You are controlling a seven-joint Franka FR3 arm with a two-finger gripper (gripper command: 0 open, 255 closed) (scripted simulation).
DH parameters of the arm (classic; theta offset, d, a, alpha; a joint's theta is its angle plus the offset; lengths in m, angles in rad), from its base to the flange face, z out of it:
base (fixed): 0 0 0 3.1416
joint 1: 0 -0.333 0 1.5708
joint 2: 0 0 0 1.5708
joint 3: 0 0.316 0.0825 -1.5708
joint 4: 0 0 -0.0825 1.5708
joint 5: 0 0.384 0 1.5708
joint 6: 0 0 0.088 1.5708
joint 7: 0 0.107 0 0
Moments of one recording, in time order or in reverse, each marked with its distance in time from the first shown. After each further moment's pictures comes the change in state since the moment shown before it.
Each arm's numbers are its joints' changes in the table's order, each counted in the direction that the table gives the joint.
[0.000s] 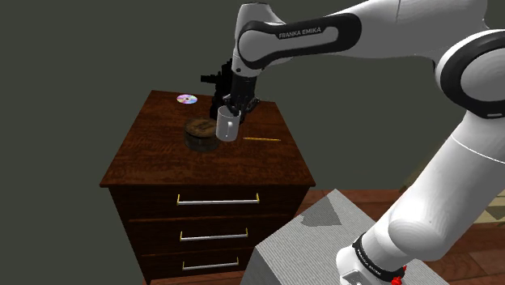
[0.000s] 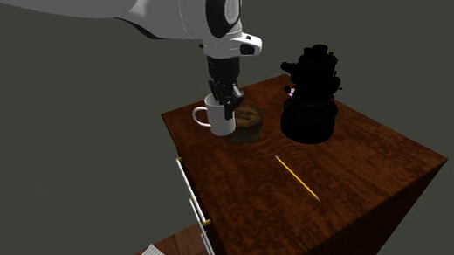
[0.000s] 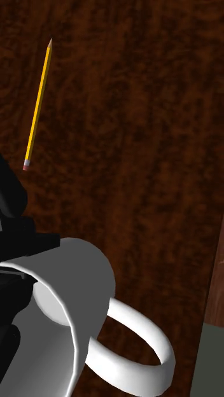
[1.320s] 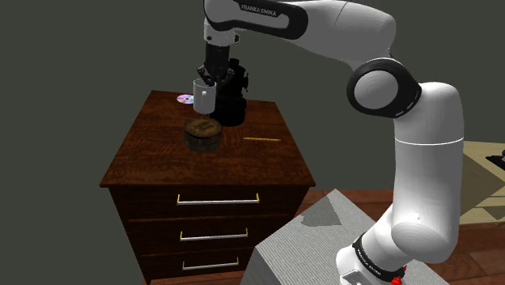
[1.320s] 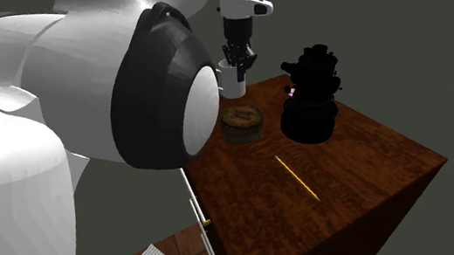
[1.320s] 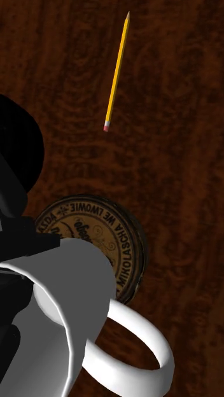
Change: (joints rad) arm -0.078 0.464 -0.005 -0.801 -0.097 -0.346 0.044
